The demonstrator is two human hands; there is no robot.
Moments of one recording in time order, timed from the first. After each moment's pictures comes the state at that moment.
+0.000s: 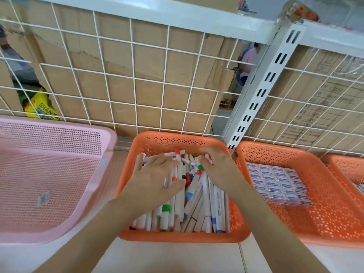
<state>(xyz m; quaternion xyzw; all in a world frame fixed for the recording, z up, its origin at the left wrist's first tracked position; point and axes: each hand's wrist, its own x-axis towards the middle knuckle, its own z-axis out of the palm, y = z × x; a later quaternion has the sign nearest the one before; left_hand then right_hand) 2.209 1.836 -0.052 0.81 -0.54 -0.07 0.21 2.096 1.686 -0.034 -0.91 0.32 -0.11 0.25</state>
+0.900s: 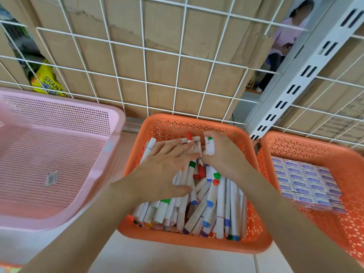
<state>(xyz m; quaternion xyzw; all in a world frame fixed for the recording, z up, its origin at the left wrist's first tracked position) 2.229 1.826 -0.068 0.76 -0.63 -0.09 0.11 2.132 1.676 -0.050 -0.91 0.32 -0.01 0.27</state>
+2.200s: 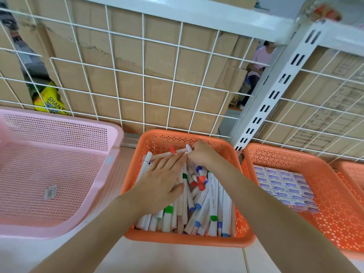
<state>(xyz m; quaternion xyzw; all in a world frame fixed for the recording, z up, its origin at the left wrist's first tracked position) 2.218 1.831 -0.072 0.78 -0.61 -0.07 0.12 2.174 1.672 -0.046 -0.87 0.40 0.05 0.27</state>
